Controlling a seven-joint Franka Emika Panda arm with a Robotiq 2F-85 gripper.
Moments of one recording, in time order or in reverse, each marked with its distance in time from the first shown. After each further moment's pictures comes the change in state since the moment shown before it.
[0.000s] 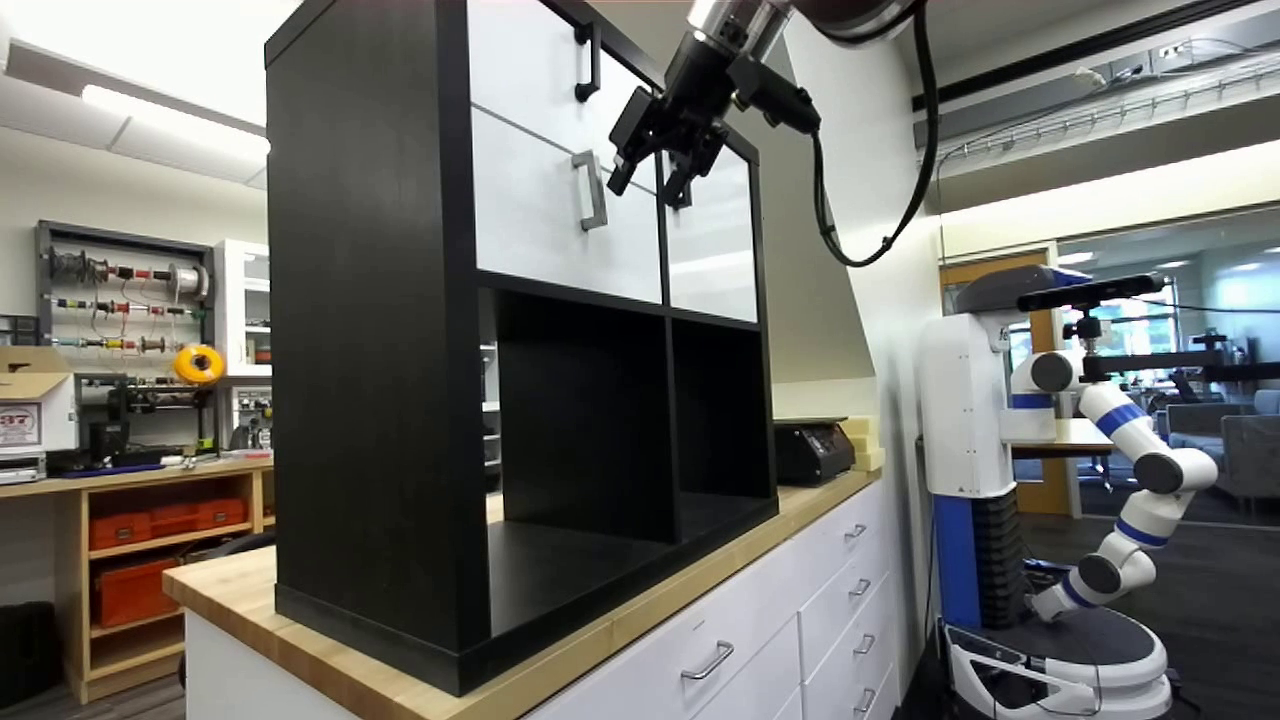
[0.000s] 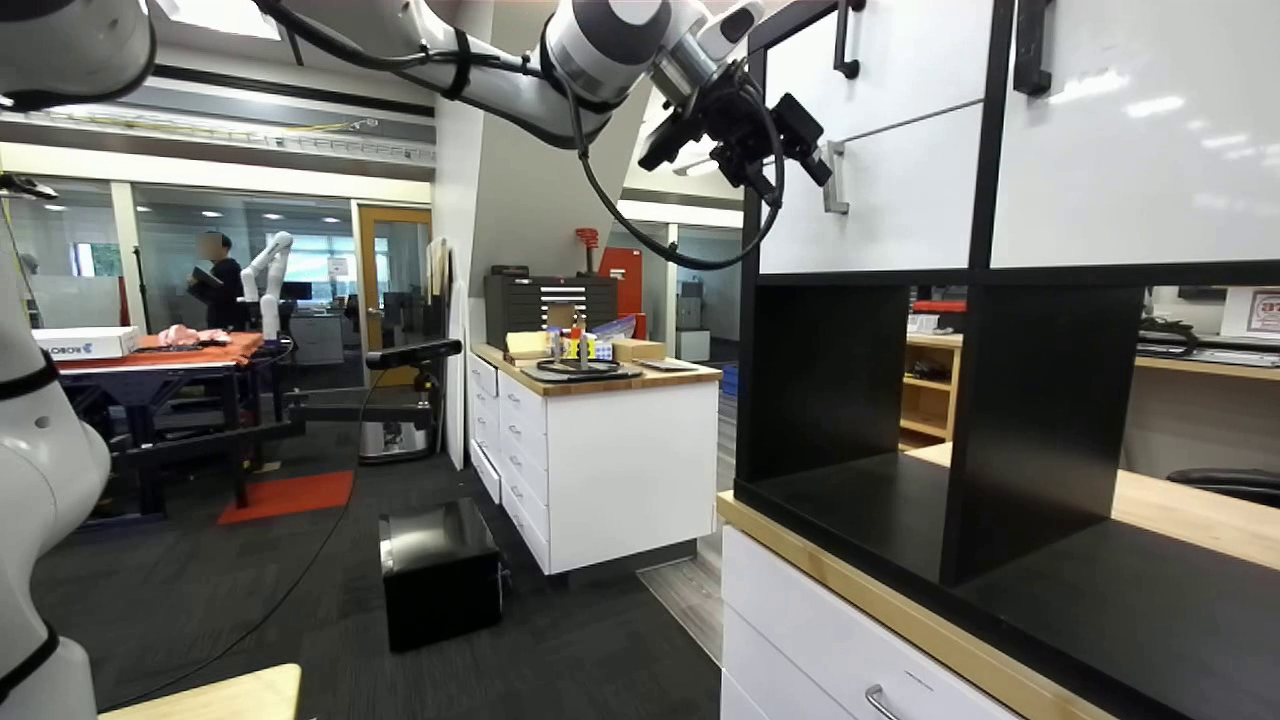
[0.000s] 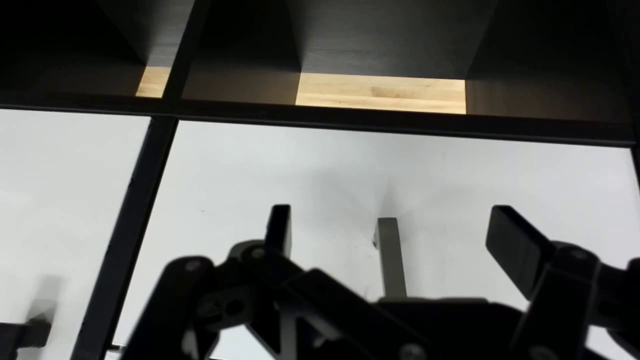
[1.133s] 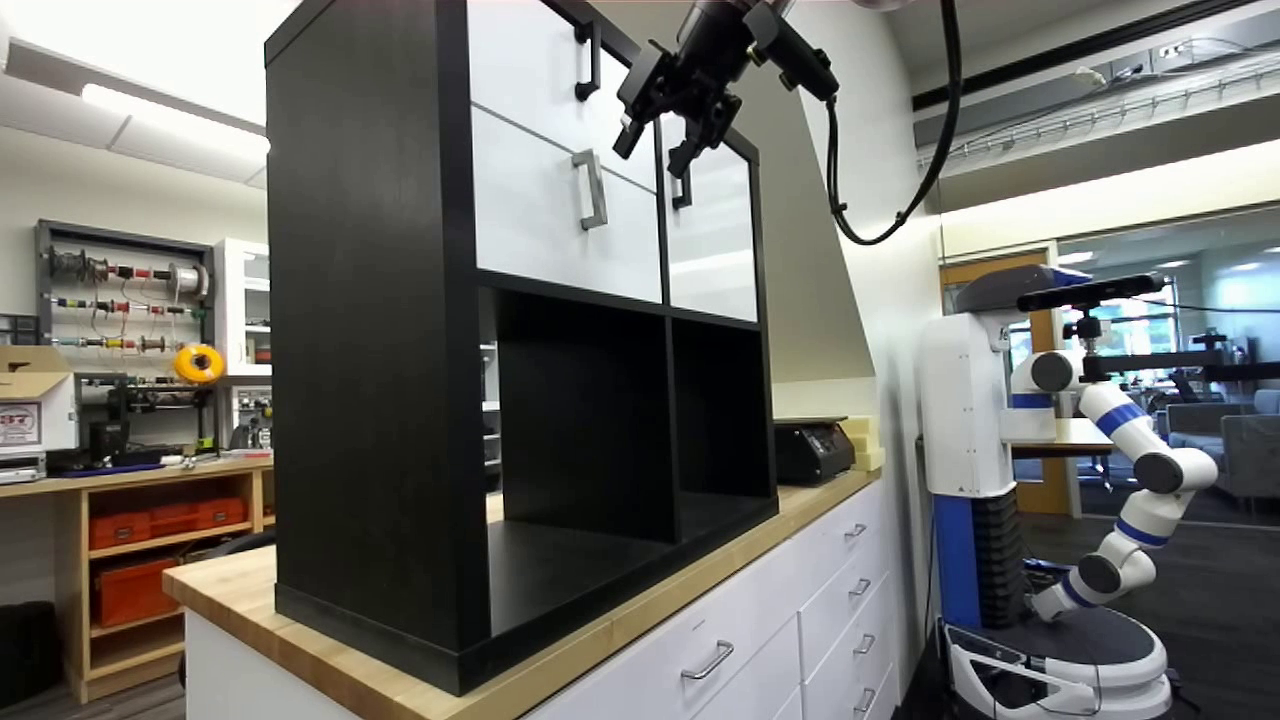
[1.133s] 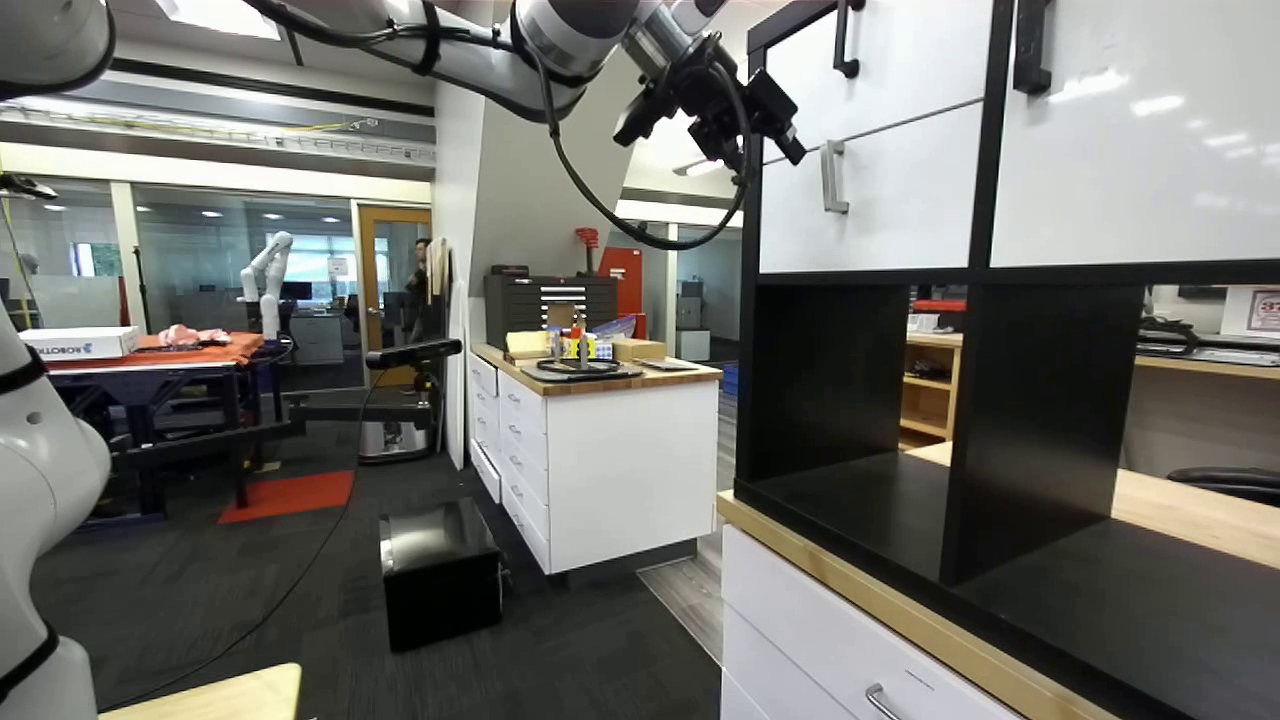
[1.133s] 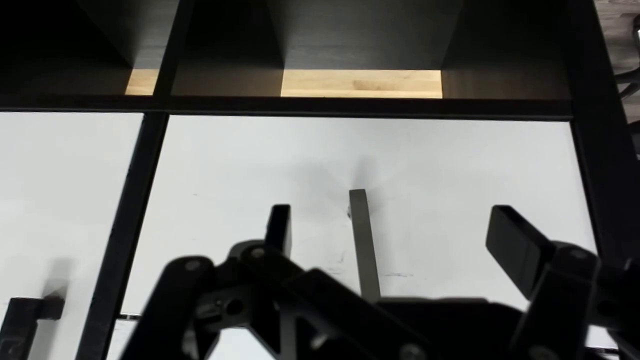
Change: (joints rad) arm -0.002 -0.067 0.021 -0.016 0.060 -0.038 0.000
